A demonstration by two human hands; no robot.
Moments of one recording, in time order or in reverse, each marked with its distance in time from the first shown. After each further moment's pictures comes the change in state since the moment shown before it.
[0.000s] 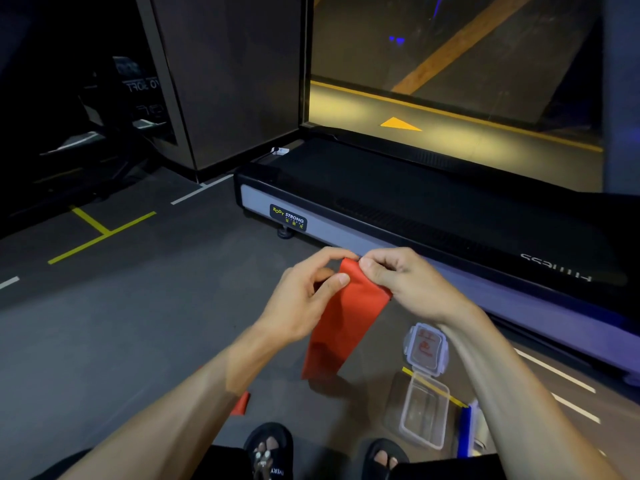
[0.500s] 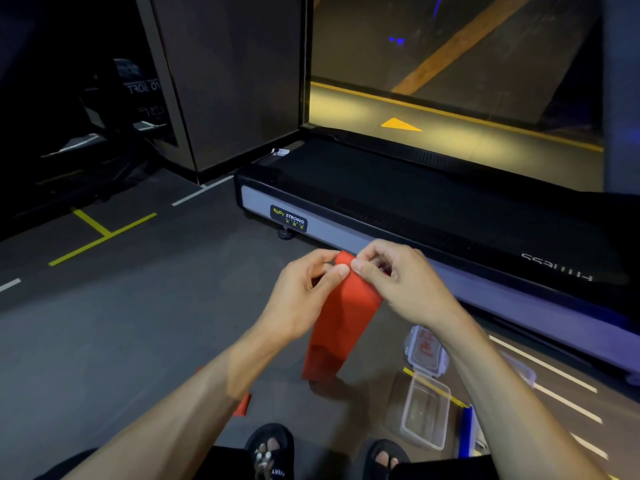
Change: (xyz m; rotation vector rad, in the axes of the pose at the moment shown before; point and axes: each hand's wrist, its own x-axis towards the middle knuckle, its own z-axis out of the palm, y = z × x) left_hand 0.001 0.002 0.005 -0.167 0.084 -0.115; right_hand 0.002 -0.001 0.009 -0.306 0.241 -0.089
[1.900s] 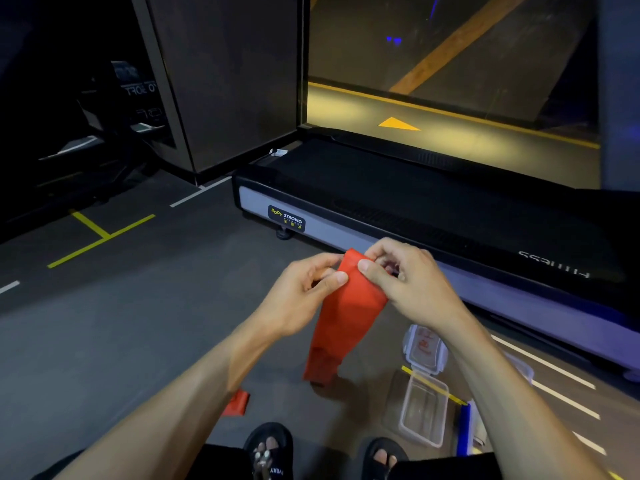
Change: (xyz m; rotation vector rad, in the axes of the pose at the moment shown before) left_hand 0.007 -0.007 -0.001 -0.103 -0.174 0.010; right_hand -0.011 0.007 -0.011 -0.012 0.023 0.013
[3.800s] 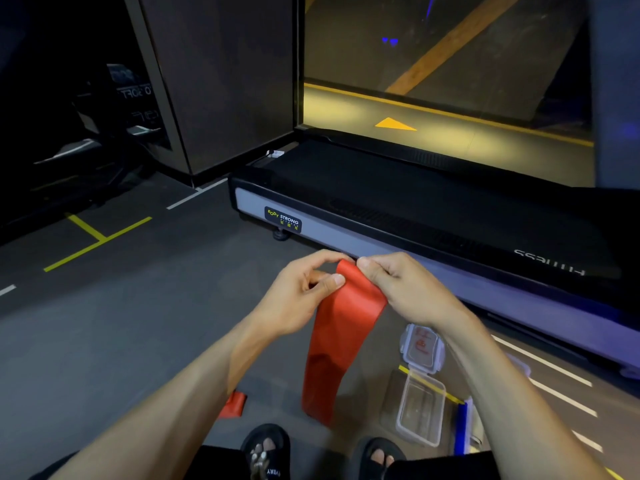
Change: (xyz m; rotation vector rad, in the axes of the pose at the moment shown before) left_hand 0.002 0.005 0.008 -0.014 -0.046 -0.022; right_hand 0.000 0.005 -0.007 0.061 -0.222 0.036
